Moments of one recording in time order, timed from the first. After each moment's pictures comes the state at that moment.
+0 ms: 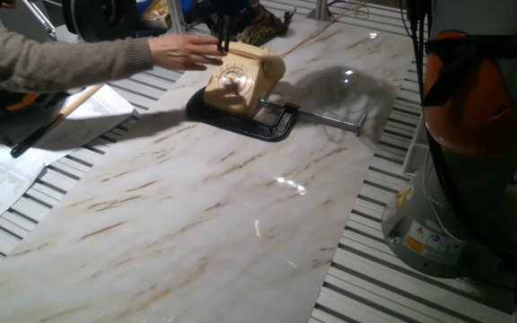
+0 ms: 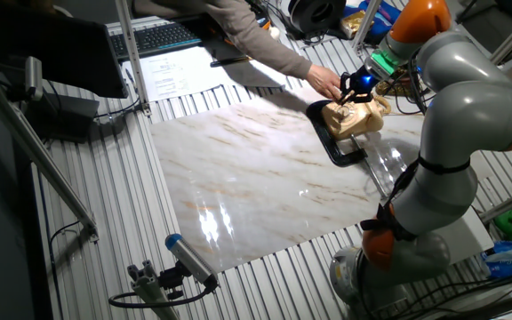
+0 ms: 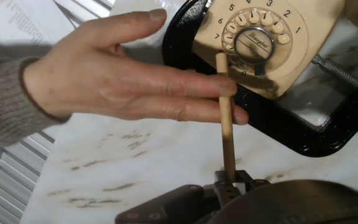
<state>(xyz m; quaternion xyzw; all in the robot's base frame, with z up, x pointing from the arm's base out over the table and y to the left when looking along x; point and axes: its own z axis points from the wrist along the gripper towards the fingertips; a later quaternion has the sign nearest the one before) 0.529 -0.103 0.248 -0.45 -0.87 -0.17 0.06</state>
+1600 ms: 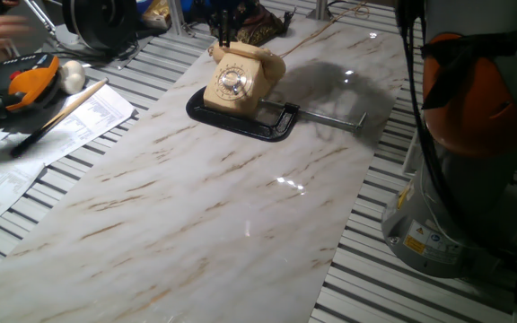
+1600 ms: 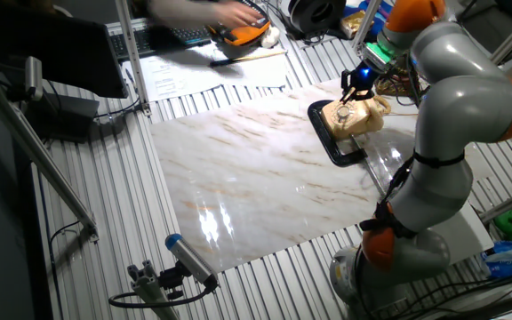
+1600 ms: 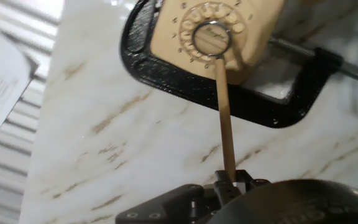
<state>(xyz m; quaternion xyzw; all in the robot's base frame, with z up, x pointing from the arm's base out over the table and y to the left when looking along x) 0.535 -0.114 0.254 -0.56 -0.81 -0.10 0.15</state>
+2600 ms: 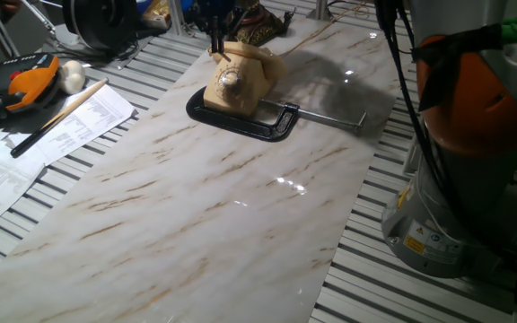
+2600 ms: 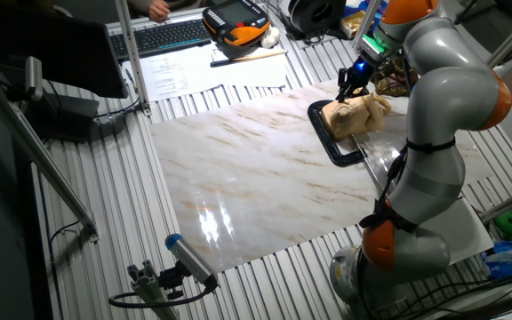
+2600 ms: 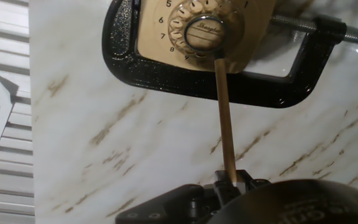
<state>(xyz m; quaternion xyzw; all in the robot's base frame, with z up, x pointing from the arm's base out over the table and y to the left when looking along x) 0.550 -0.112 0.231 -0.60 -0.77 -0.12 0.20</state>
